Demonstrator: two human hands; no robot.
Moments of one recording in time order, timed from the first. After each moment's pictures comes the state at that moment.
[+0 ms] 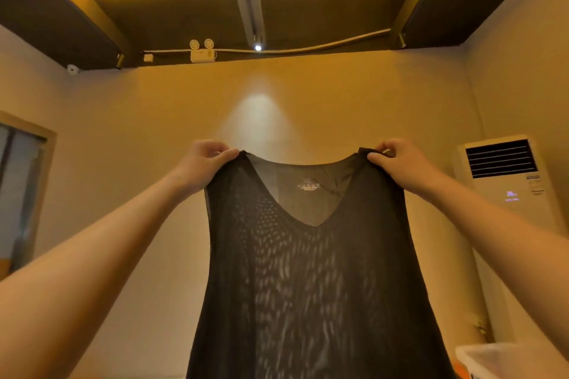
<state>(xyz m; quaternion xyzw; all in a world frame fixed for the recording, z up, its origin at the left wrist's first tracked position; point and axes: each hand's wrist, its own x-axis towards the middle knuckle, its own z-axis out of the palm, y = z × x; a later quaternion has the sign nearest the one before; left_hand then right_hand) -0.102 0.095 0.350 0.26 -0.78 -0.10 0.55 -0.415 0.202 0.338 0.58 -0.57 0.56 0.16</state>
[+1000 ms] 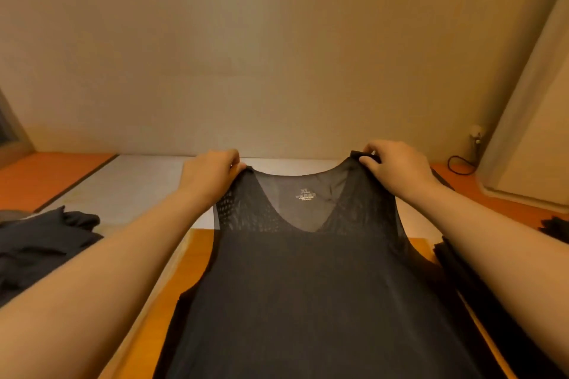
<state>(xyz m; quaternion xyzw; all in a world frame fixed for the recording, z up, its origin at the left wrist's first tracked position) -0.200 -0.241 -0.065 0.50 -0.84 0.09 0.22 -0.488 -0.123 -0.040 0.59 -0.77 0.21 0.10</state>
